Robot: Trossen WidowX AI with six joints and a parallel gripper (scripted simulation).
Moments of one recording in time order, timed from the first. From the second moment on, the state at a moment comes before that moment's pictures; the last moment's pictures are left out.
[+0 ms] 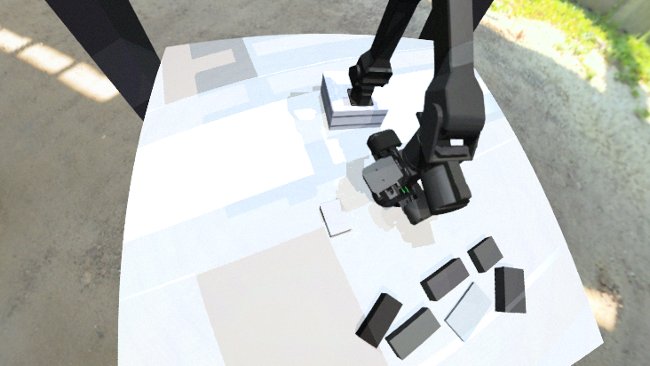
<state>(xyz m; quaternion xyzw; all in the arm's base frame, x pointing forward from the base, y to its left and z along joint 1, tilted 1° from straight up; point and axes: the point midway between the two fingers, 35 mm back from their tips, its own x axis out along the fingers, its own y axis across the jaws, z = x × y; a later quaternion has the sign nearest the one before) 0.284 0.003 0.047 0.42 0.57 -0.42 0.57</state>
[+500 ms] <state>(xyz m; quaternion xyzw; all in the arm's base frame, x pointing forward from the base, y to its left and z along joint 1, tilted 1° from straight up) 0.282 0.011 0.053 0.42 0.56 -0.43 0.58</state>
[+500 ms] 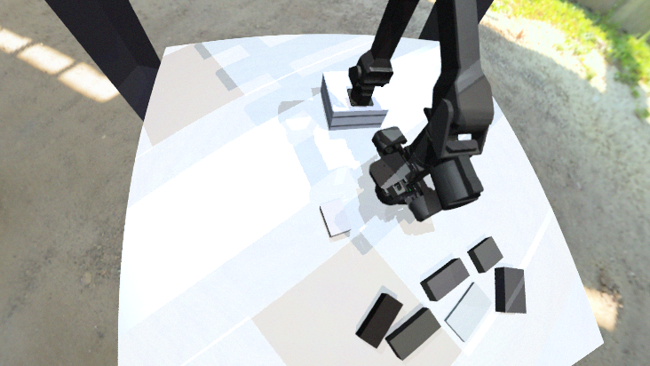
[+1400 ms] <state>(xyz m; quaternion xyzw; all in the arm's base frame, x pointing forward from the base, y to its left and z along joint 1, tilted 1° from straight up) 0.275 0.029 0.063 0.41 0.55 -0.44 0.59</state>
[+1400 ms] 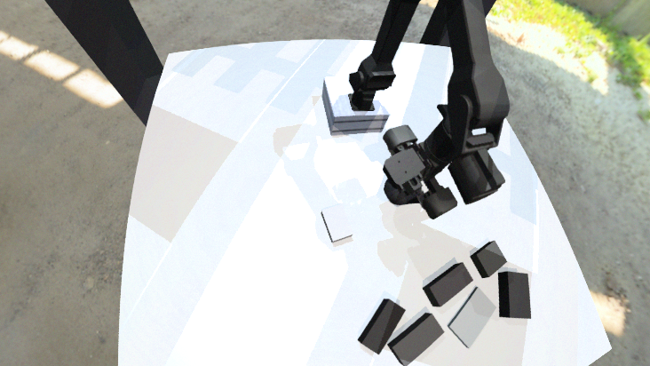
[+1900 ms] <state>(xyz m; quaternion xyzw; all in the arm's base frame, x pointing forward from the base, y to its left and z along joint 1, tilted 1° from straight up) 0.272 0.037 0.067 0.40 0.54 -0.44 0.59</state>
